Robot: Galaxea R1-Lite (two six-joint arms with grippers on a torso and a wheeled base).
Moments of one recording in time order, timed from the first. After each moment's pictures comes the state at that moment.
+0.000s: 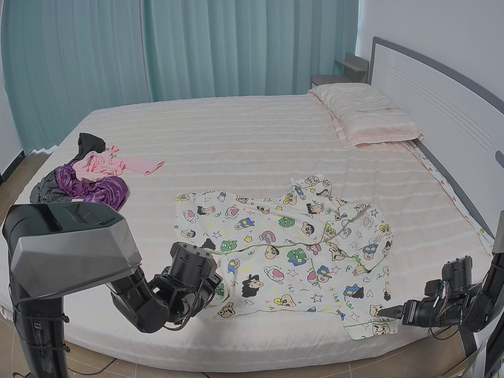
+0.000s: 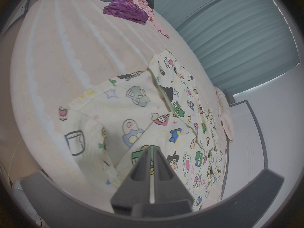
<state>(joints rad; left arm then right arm) -0.57 2.24 -0.69 -0.78 0.25 -1.33 0.06 1.99 -0.02 -1.07 0.27 0.40</state>
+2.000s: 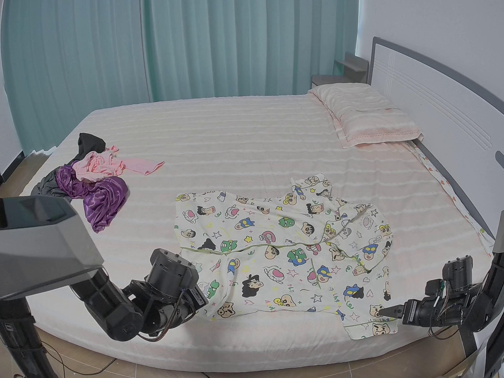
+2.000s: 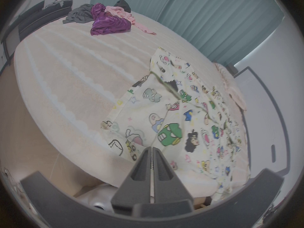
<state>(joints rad) -0.57 2.10 -0.56 -0.64 0.25 -1.03 0.06 1.99 -0.02 -1.07 0.27 0.40</state>
